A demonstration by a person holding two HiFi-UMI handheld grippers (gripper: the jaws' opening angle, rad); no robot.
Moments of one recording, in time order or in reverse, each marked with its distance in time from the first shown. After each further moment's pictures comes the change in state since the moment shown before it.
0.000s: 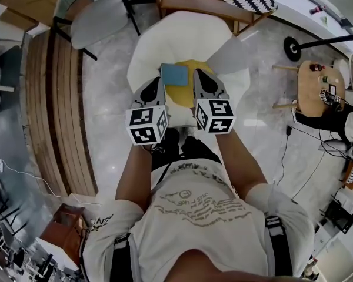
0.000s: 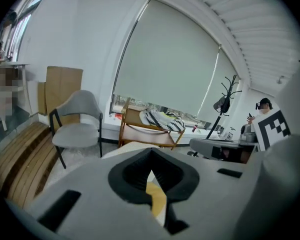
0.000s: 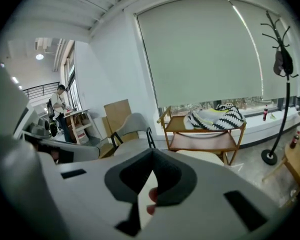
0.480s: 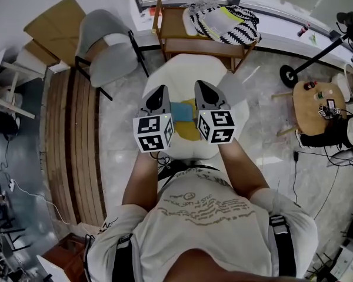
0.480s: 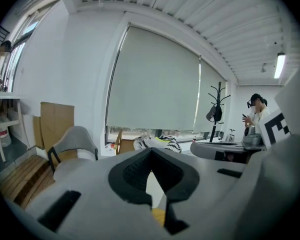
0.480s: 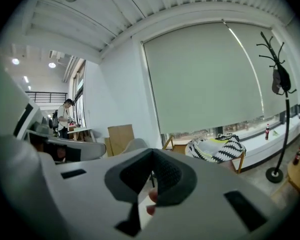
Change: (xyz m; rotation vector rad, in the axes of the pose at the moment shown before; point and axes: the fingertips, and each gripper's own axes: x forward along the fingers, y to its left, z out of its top) left arm -0.044 -0.067 0.116 0.176 -0.239 0.010; right arm -0.068 -0.001 0.112 -0.034 -0.254 0.027
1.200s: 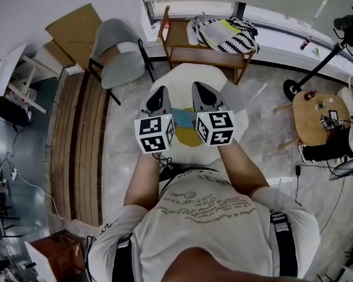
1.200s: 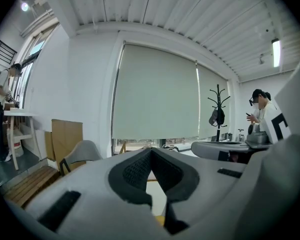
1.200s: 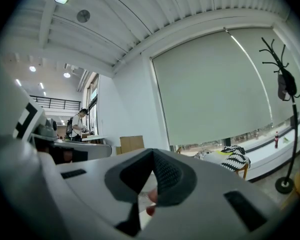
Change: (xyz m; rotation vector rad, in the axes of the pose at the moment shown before) left arm -0.061 -0.071 0.031 0.069 -0.121 0.108; right arm -0.084 0.001 0.040 -0.031 -0.126 0.126
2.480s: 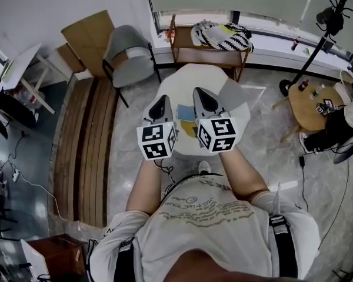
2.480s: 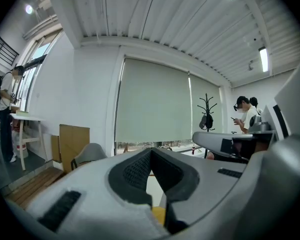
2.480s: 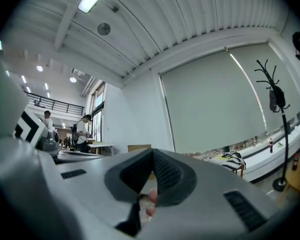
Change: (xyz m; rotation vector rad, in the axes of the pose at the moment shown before) left arm -0.207 -0.004 -0.017 0.012 -0.067 -0.025; right arm -0.156 0.148 0.012 -0.029 -0.124 -0.005
